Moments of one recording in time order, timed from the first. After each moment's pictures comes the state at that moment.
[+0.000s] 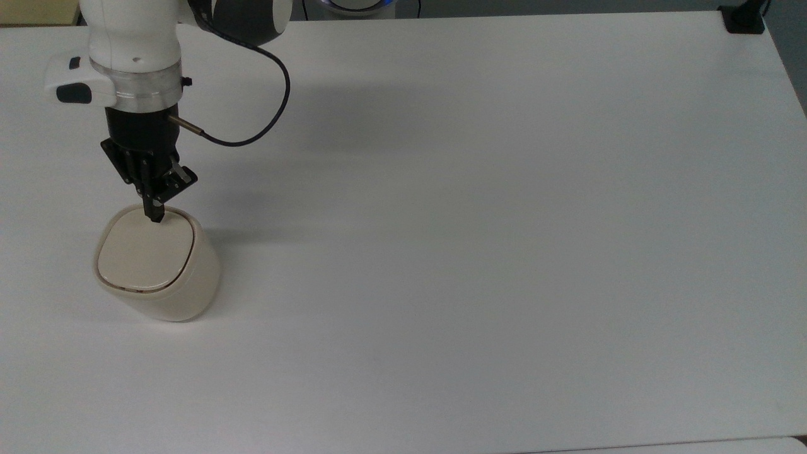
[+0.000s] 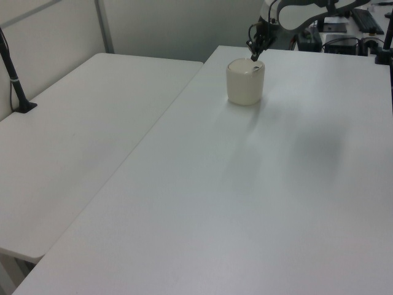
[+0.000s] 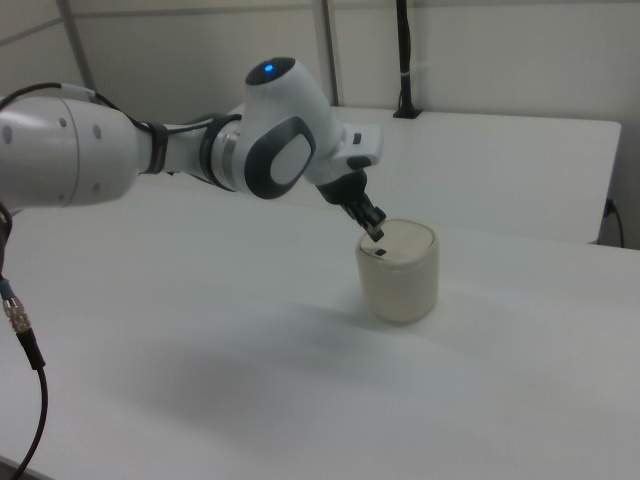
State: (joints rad) arm -0.07 0.36 -0.20 -1.64 -0.04 2.42 0.28
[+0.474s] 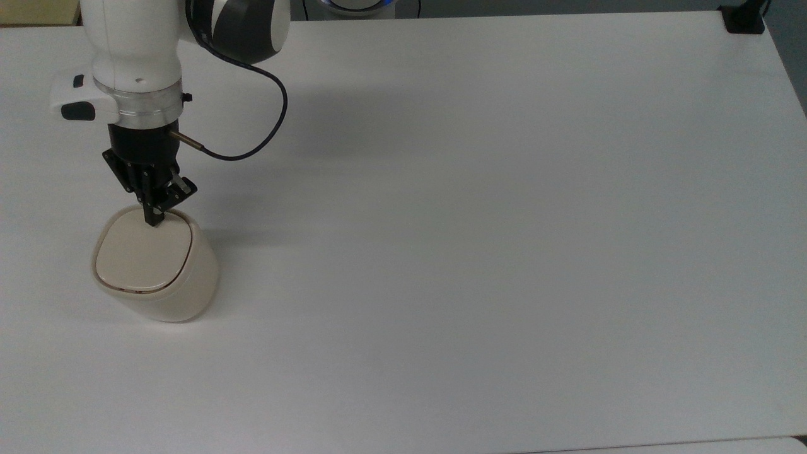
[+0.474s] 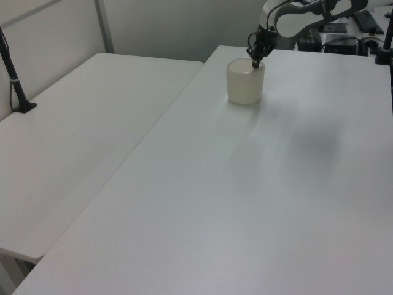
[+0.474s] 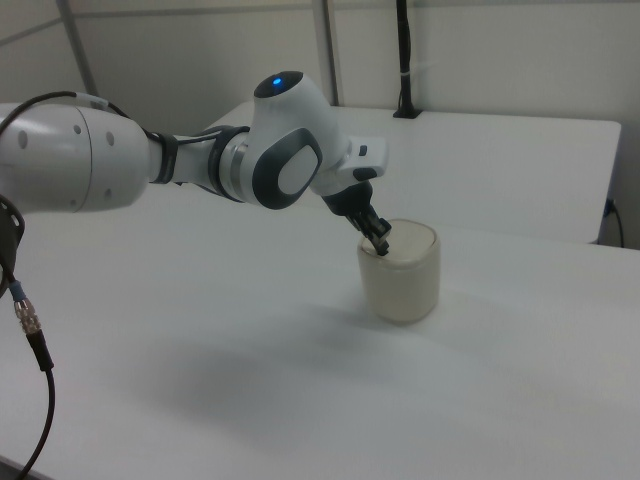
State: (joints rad) arm -0.08 0.39 -0.20 -1.64 -0.06 2.43 0.28
